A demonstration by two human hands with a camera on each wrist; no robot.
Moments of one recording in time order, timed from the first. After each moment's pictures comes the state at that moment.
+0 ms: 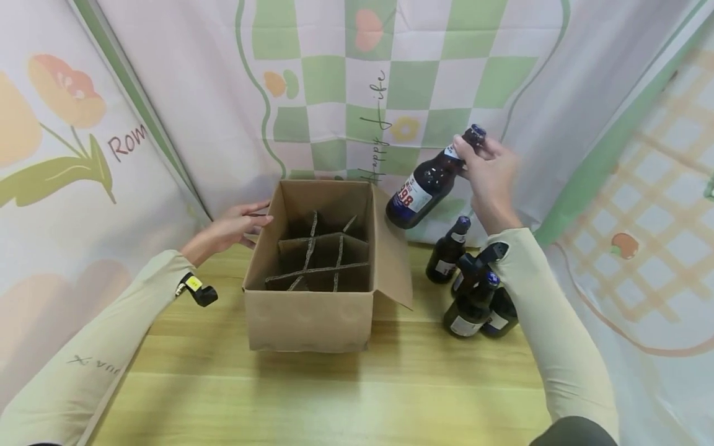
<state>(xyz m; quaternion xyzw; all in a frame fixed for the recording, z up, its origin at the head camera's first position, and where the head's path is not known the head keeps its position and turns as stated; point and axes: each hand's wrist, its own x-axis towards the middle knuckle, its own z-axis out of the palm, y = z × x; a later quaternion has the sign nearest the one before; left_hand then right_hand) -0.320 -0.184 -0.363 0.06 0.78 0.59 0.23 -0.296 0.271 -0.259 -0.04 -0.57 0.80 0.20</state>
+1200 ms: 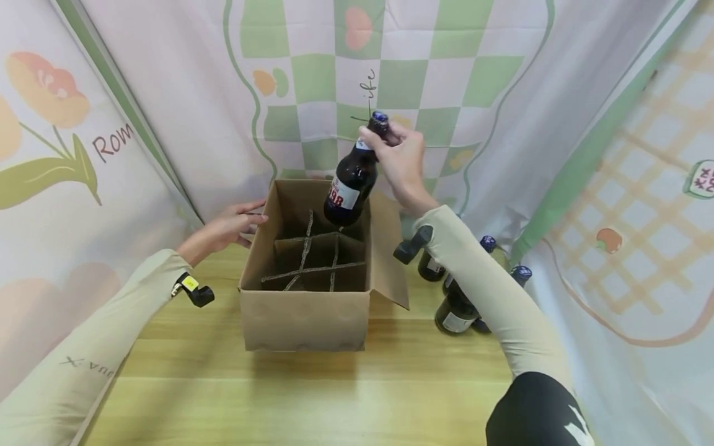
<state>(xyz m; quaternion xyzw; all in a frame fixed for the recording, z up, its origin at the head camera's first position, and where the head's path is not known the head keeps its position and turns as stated) -0.317 -0.181 -0.356 0.03 0.78 0.59 0.22 -0.324 0.149 -0.249 0.08 -0.66 0.73 0.17</state>
